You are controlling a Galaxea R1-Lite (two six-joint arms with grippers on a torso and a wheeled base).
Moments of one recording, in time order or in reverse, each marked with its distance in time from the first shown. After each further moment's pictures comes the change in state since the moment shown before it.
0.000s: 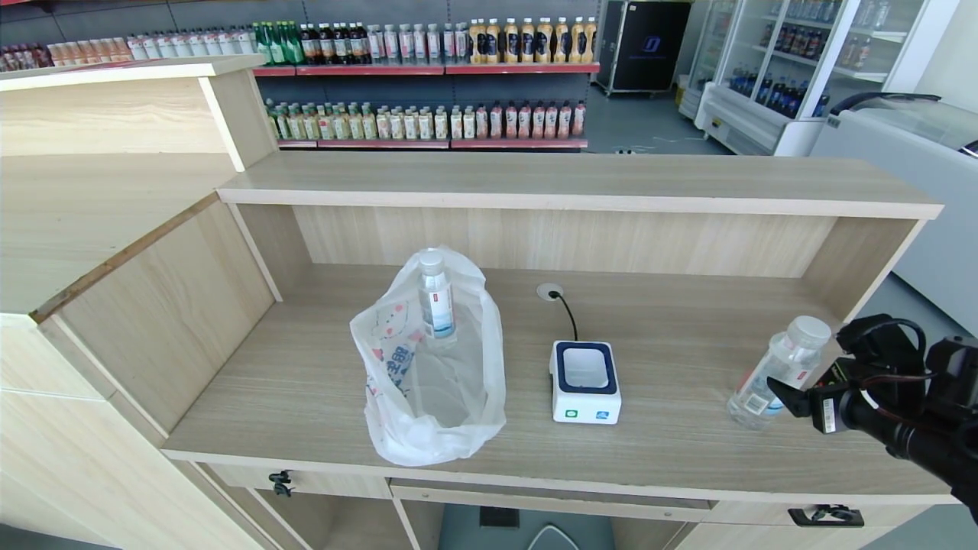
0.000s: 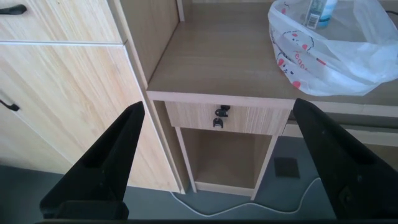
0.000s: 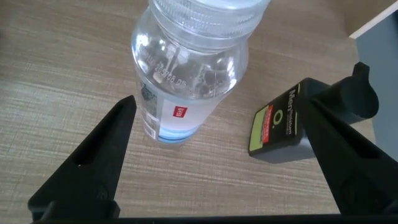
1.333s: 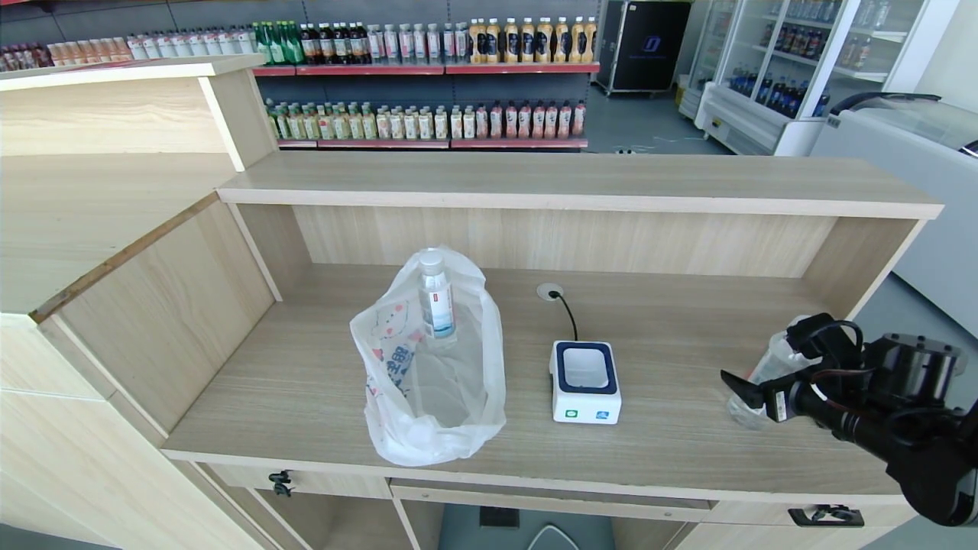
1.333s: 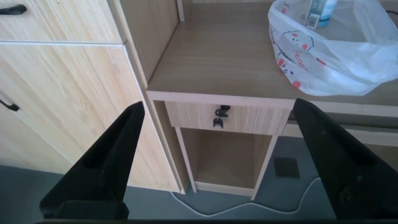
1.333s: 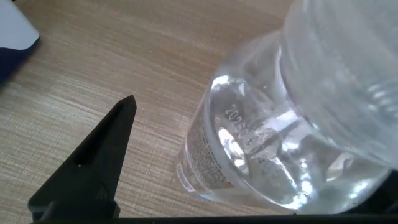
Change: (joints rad) left arm 0.000 0.000 0.000 0.000 0.000 0.000; right arm 0.045 0.211 -0.113 -0.129 0.140 -0.030
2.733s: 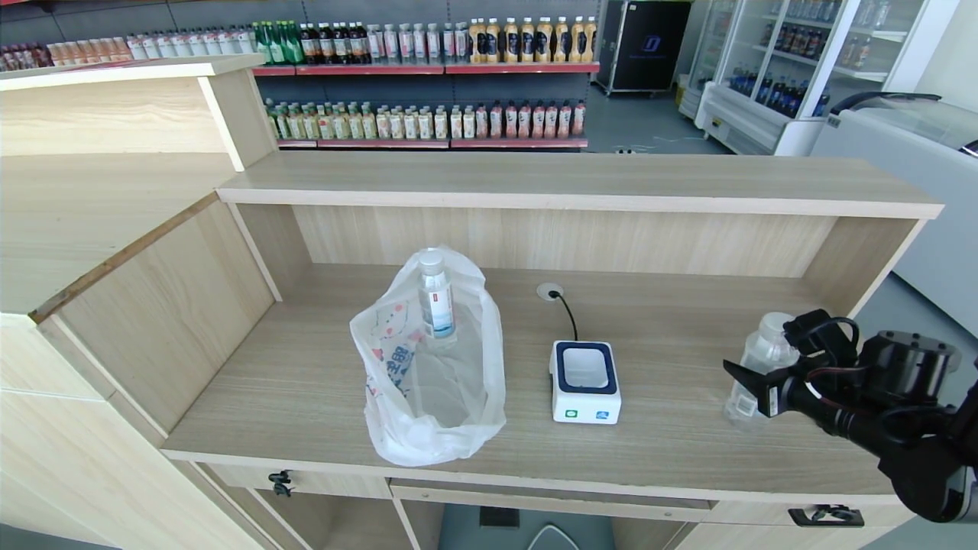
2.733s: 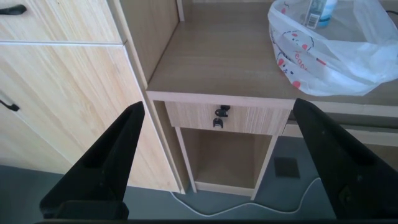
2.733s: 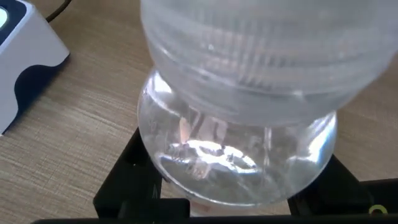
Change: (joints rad) left arm 0.000 0.000 0.000 0.000 0.000 0.000; right arm 0.011 0.017 -0.017 -0.034 0.074 0.054
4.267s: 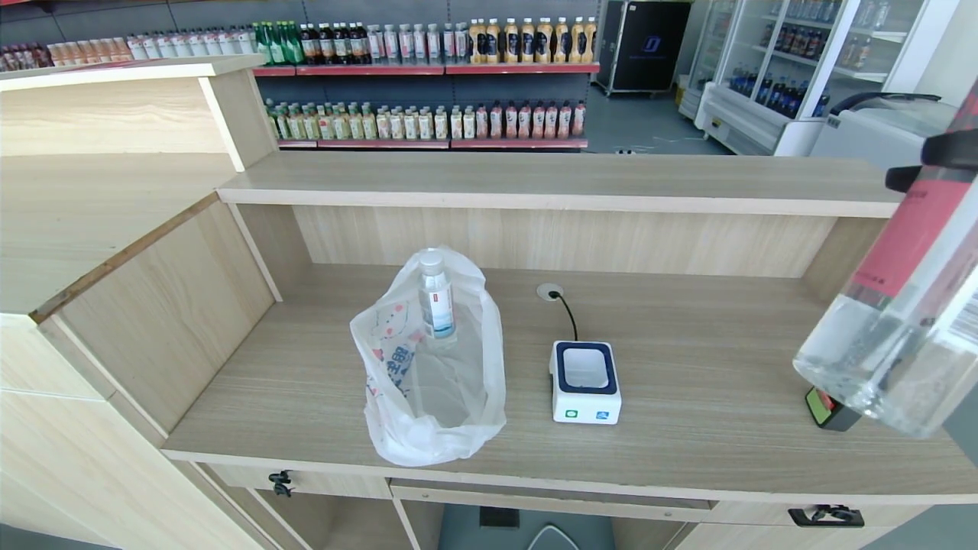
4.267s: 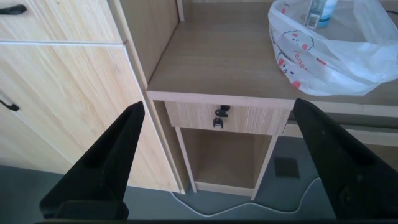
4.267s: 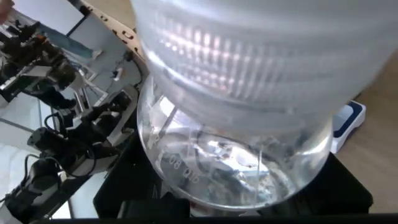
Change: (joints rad) left arm 0.000 0.000 0.000 0.000 0.000 0.000; right arm 0.501 -0.967 -0.872 1.734 0.220 0.557
